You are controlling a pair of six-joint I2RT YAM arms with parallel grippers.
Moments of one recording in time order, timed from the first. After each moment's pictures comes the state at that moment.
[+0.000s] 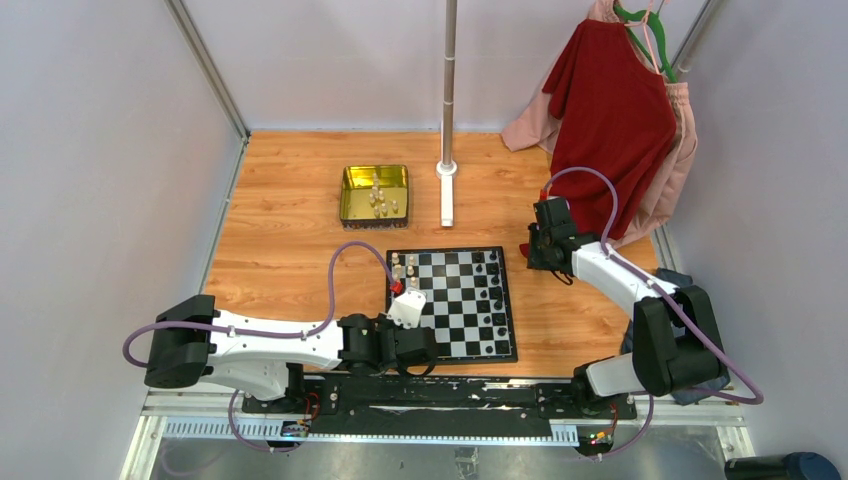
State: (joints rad) left arm -1.42 1.26 0.72 -0.68 -0.54 -0.95; right arm 0.30 1.38 0.79 -0.37 0.16 0.29
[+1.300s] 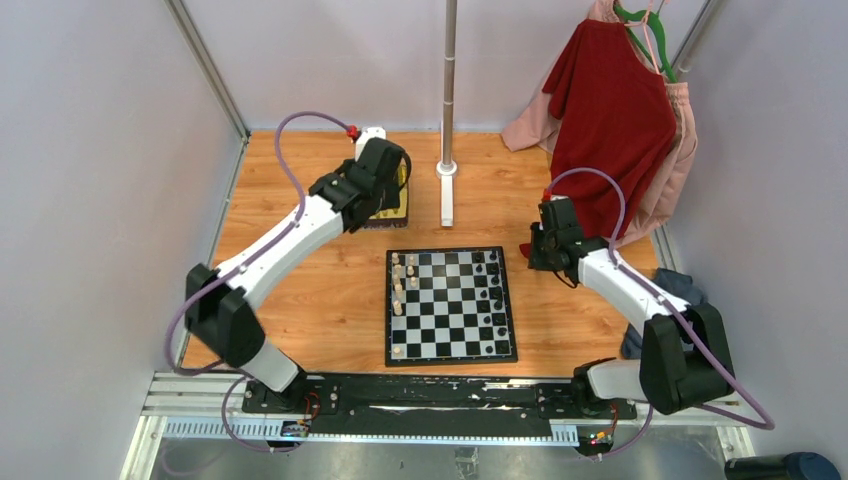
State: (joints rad) left arm -0.65 1.49 1.40 -0.69 -0.54 -0.49; right arm 0.30 1.31 0.77 -0.38 0.14 0.30
